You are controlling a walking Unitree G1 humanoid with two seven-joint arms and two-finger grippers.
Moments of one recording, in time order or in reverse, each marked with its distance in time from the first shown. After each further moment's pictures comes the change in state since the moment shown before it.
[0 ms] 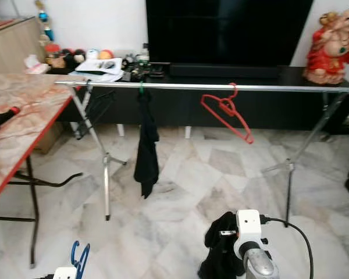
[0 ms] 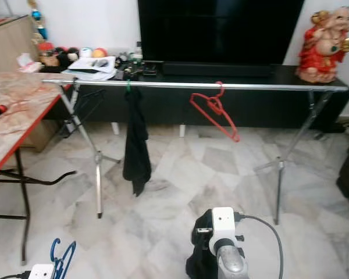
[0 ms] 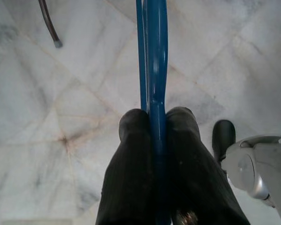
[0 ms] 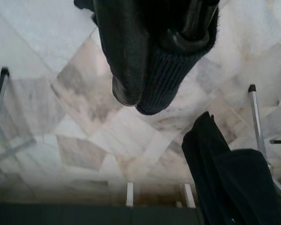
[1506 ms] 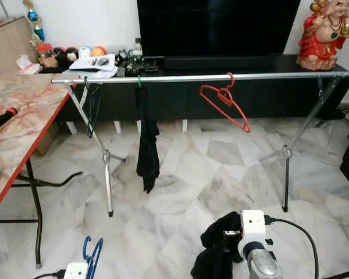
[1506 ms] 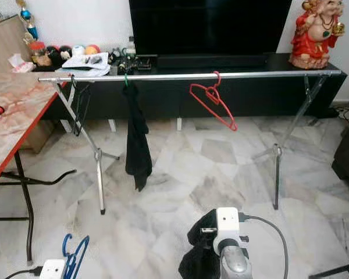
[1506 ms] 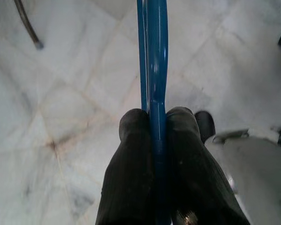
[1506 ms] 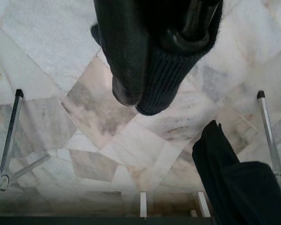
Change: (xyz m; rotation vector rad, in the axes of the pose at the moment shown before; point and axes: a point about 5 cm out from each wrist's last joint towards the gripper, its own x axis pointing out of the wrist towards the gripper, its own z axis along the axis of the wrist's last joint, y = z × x) left arm 0.001 -0.011 0.003 0.000 -0.018 -0.048; right arm 0.000 -0.001 0.000 0.007 0.000 -0.016
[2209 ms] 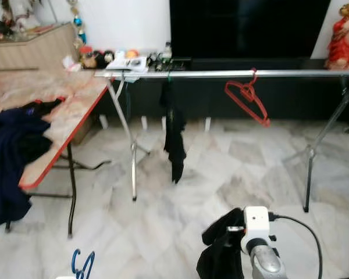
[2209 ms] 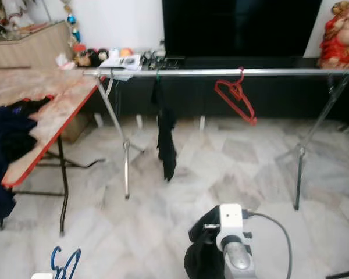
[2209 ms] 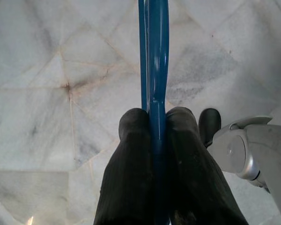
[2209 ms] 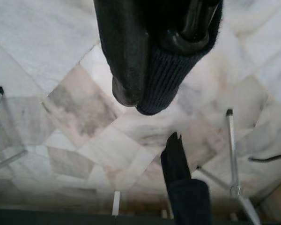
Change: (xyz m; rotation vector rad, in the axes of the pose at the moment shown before) left arm -0.004 0.013 -0.009 -0.019 0.006 0.007; right arm 0.002 -0.002 0.007 0.003 -0.028 -0.010
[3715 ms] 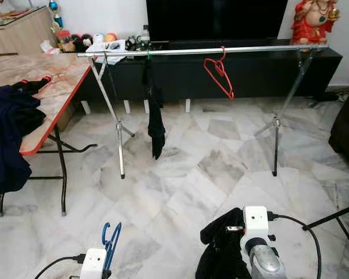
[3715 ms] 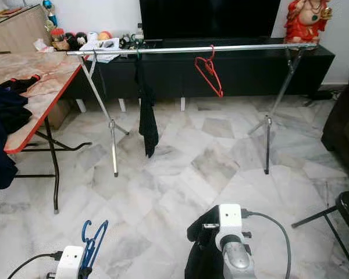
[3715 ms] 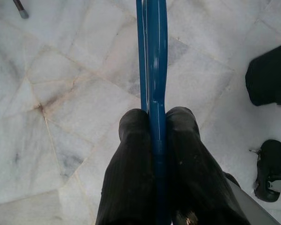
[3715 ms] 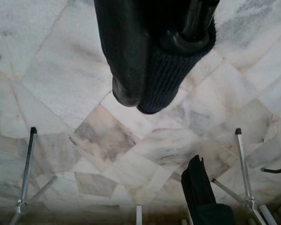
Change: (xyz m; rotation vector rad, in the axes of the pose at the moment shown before) left arm 0.011 -0.054 0.040 0.065 -0.111 -0.087; right arm 0.002 -0.001 0.005 -0.007 -0.009 0.000
